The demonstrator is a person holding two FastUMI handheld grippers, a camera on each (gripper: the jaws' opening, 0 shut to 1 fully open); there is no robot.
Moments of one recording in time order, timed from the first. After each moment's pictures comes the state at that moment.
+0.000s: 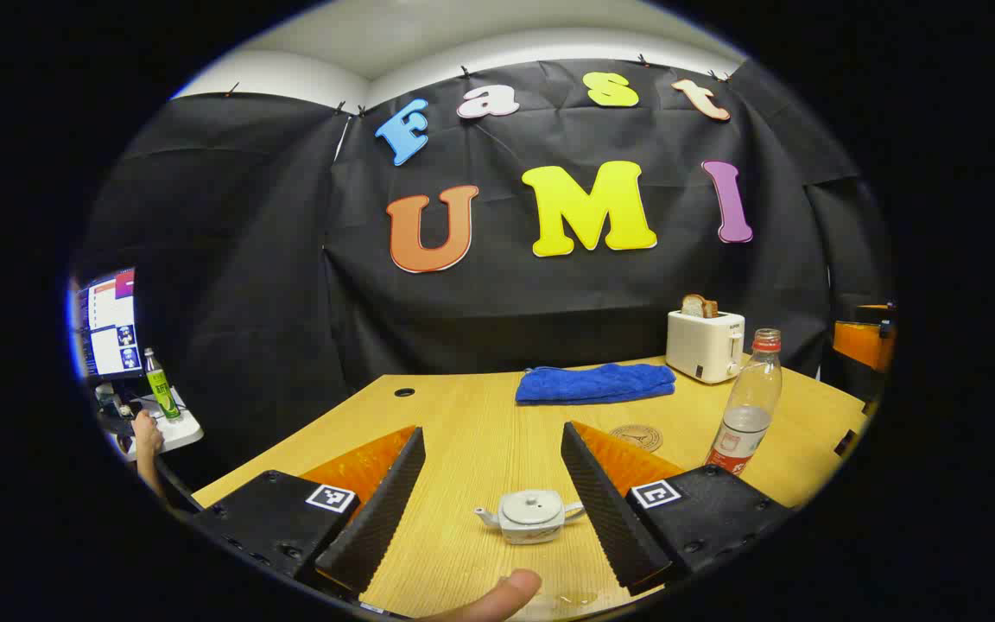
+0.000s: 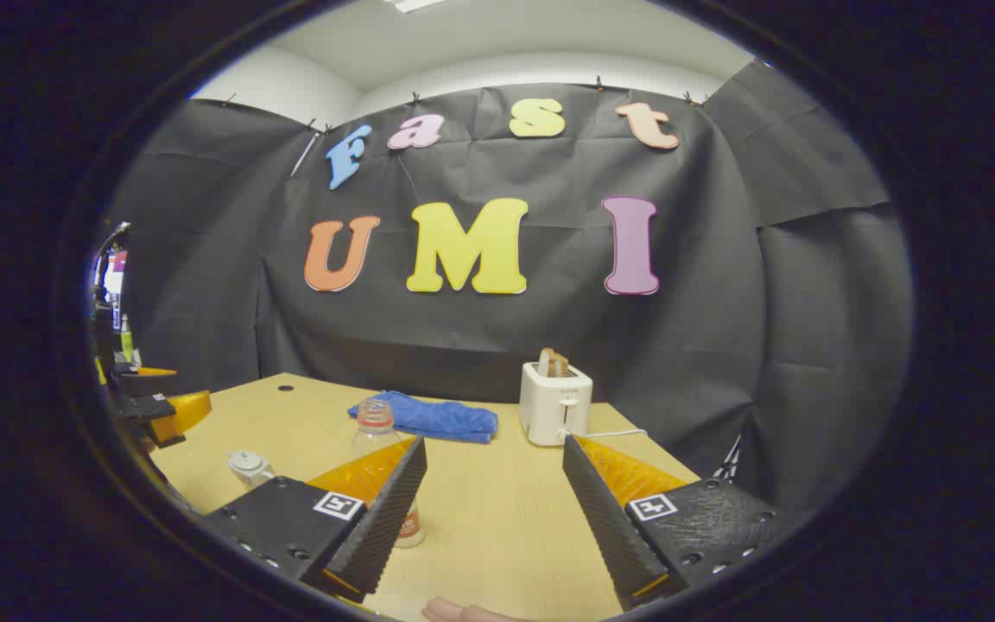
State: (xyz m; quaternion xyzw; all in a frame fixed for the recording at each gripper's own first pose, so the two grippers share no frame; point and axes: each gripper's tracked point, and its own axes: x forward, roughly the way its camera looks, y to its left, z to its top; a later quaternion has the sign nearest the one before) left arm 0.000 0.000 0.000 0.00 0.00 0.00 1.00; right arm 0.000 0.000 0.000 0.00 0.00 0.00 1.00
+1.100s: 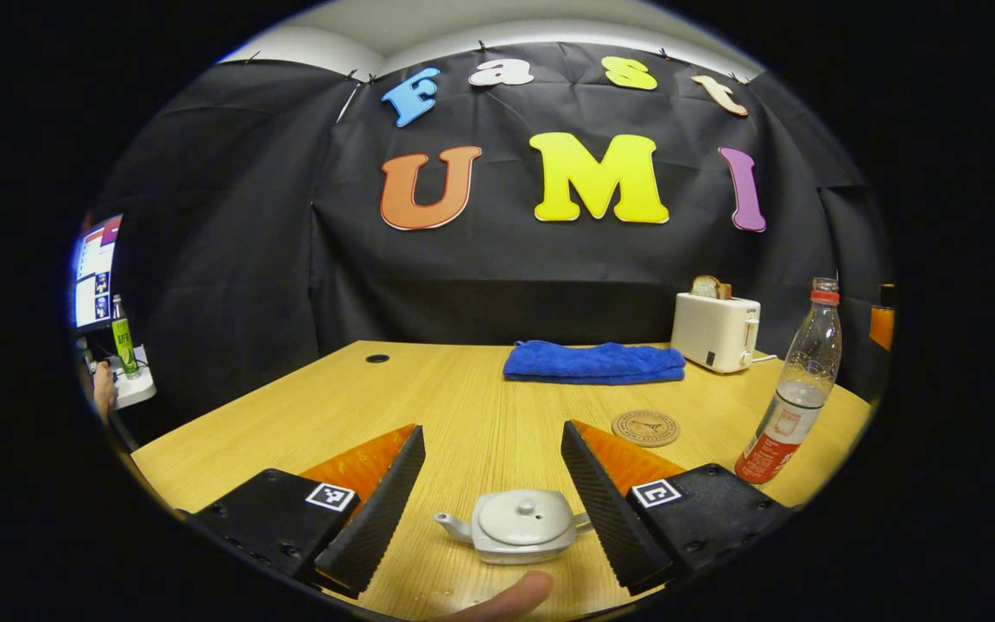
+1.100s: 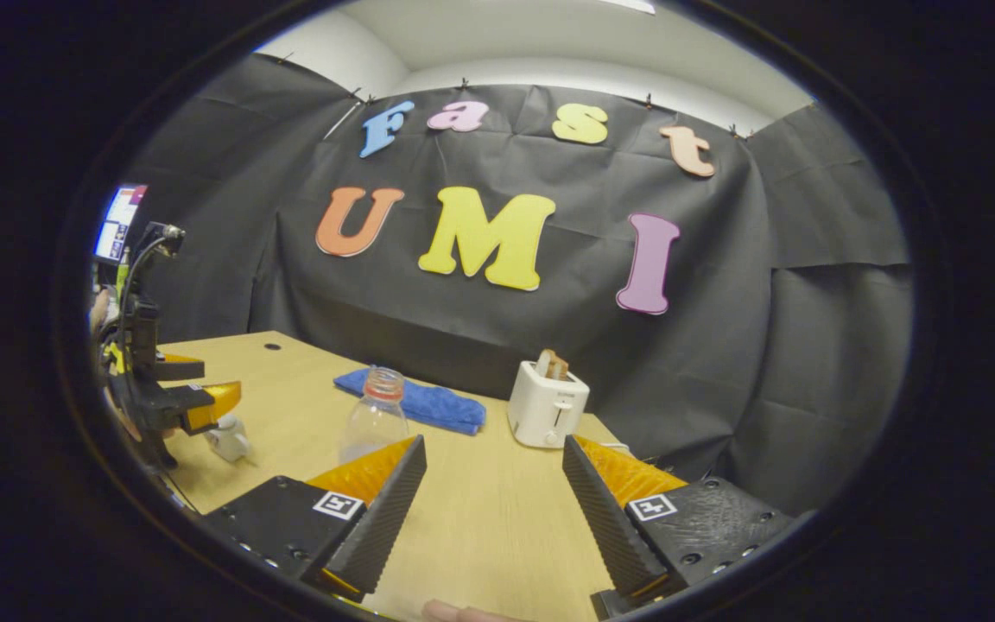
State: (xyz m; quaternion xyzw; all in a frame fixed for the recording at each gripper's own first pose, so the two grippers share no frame) left arm 0.070 -0.023 -0.068 -0.05 0.03 -0.03 1.00; right arm 0.007 0.015 -0.015 -0.09 0.01 -0.02 1.00
